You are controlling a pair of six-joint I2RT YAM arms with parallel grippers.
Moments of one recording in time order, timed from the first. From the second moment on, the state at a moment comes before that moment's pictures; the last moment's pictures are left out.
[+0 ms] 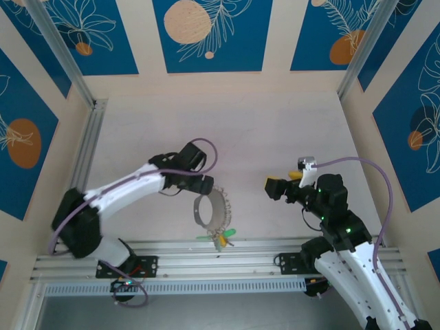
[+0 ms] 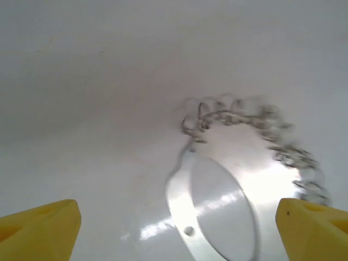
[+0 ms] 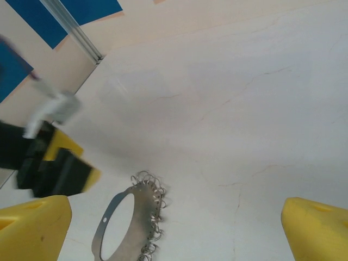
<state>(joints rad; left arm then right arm) -0.78 1.43 1.07 -0.75 -0.08 -0.43 0.37 0.43 0.61 -0.56 -0.20 0.38</state>
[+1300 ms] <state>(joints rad) -1.21 1.47 0.72 -0.55 -0.06 -0.88 0.37 0.41 0.57 -0.57 -0.21 0.39</state>
